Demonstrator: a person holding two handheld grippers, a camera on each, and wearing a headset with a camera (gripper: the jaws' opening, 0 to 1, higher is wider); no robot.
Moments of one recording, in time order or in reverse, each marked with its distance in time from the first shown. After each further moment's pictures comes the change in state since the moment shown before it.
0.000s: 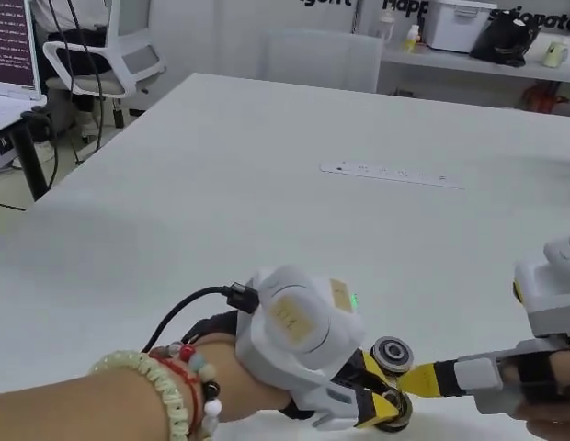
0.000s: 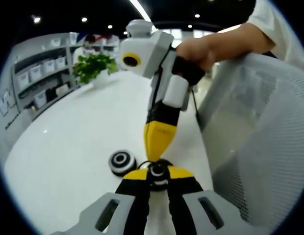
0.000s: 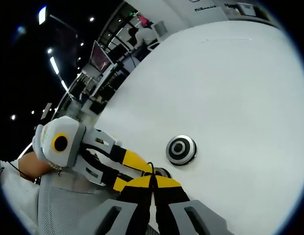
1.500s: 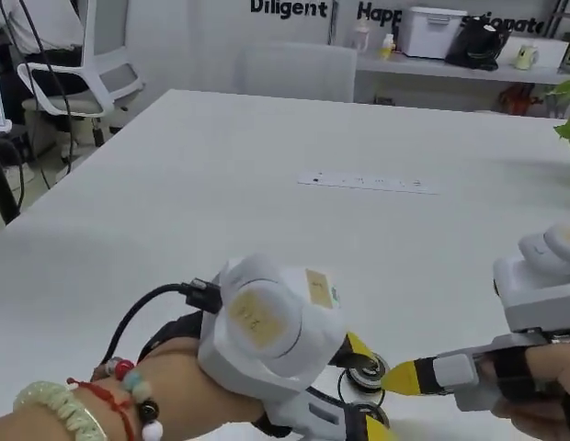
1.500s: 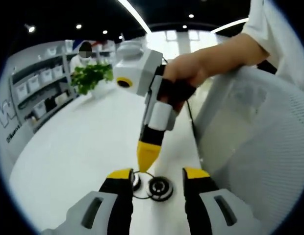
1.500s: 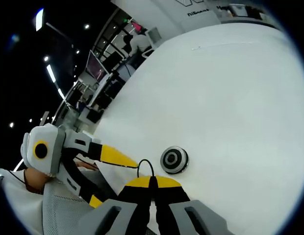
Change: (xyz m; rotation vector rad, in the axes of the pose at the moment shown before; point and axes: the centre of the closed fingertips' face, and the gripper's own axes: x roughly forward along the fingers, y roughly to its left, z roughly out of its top) left arm -0.021 -0.003 0.042 0.059 -0.026 -0.002; right arm -0.016 -0.004 0.019 0.037 -0.077 -0.019
